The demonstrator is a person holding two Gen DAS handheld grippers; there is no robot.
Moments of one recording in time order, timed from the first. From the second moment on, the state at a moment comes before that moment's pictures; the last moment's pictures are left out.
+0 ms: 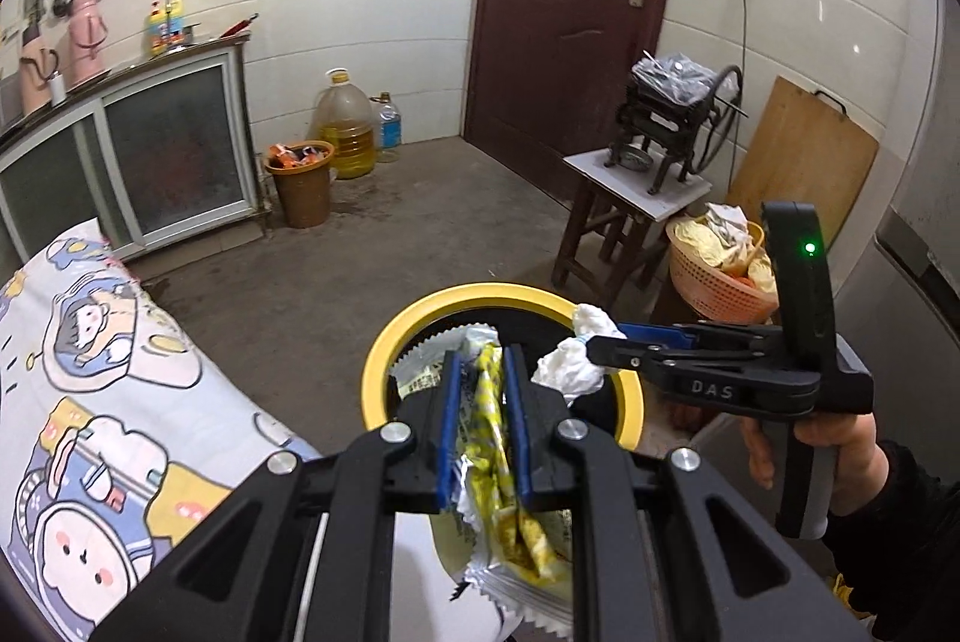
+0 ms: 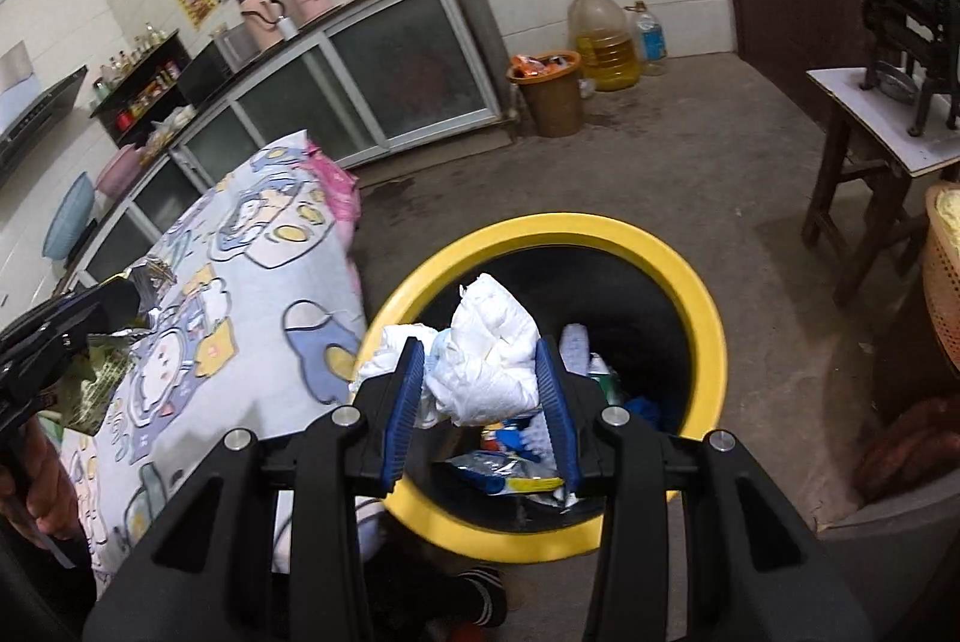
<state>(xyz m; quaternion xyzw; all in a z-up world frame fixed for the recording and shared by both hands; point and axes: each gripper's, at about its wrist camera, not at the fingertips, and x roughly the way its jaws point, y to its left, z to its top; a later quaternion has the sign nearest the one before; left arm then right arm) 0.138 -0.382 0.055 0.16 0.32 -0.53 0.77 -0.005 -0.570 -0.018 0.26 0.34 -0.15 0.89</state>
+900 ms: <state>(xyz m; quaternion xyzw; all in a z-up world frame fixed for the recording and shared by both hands) 0.129 -0.451 0.032 0.21 0.35 -0.54 0.73 -0.001 -0.599 -0.039 0.26 0.36 -0.20 0.87</state>
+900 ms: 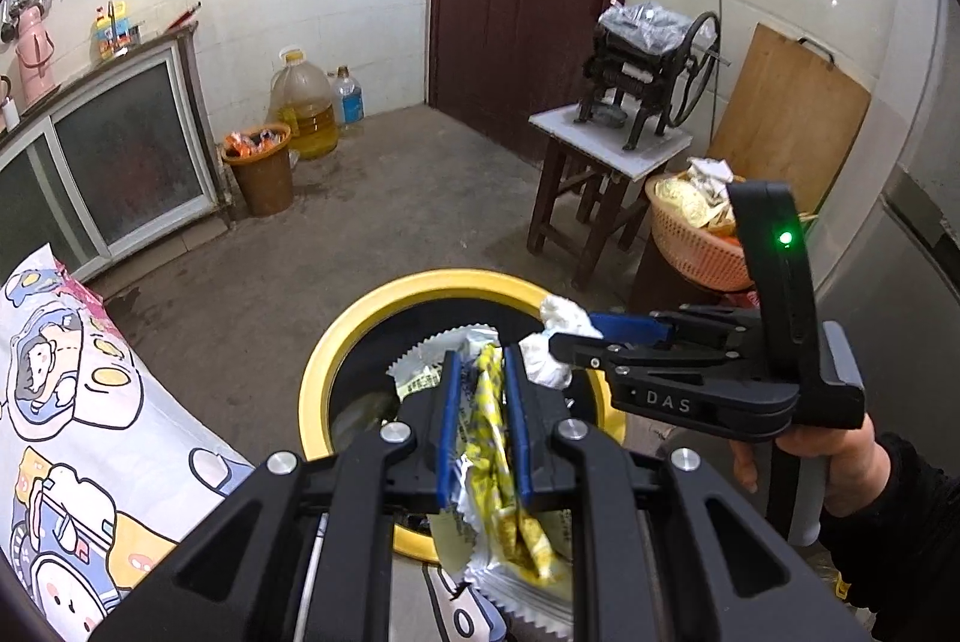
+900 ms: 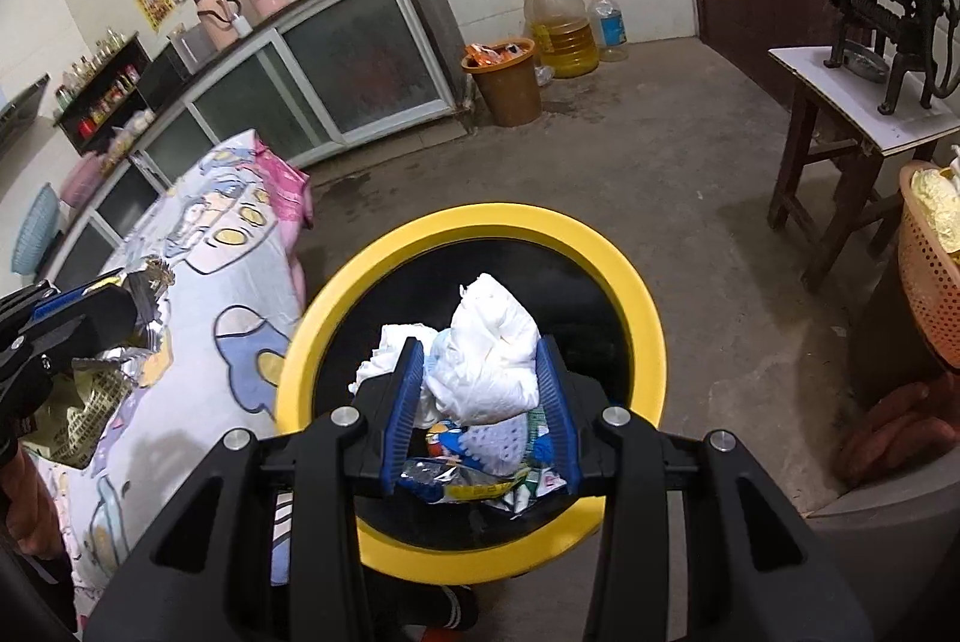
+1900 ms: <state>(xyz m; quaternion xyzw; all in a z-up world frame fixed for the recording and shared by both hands) 0.203 -0.367 0.039 0.07 0.43 -0.44 0.78 0.003 -0.579 -0.011 0.20 0.38 -0.28 0.86</state>
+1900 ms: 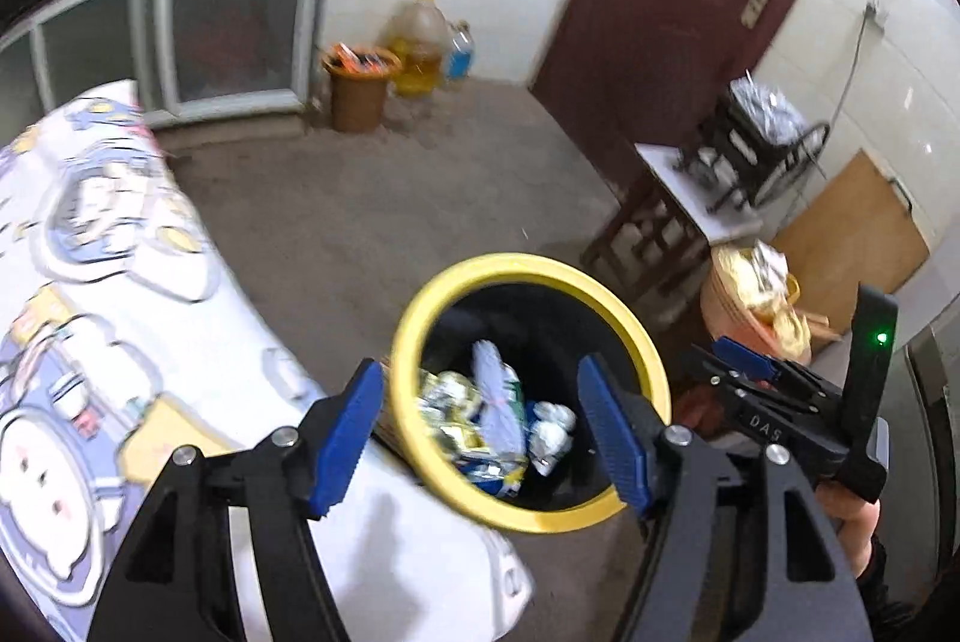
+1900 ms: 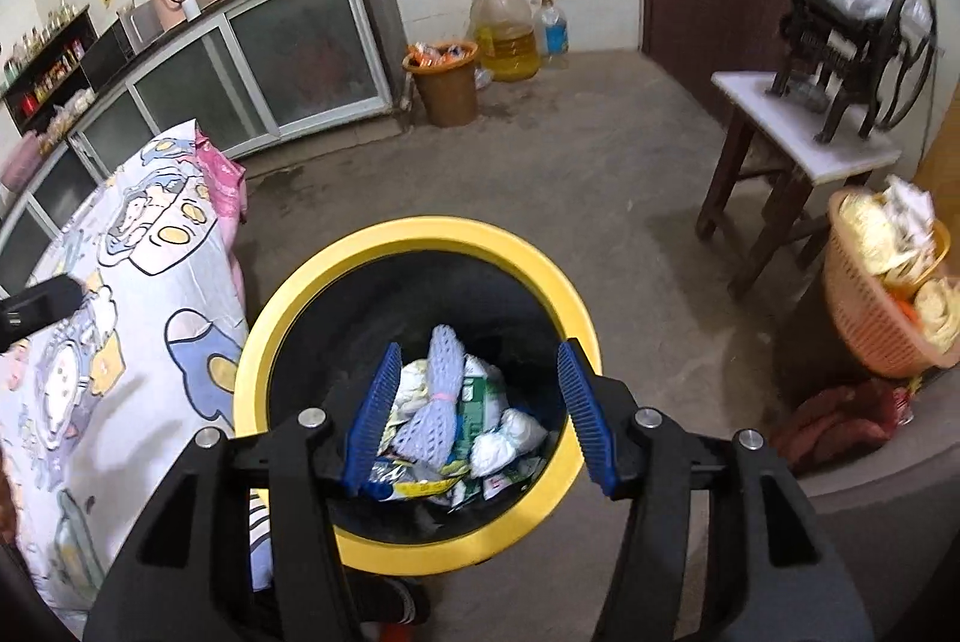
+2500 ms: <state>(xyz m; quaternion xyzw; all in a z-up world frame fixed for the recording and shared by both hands) 0.075 -0.090 0.108 0.01 0.15 -0.23 0.96 -0.005 -0.390 0.077 0.05 0.16 -0.23 0.96</state>
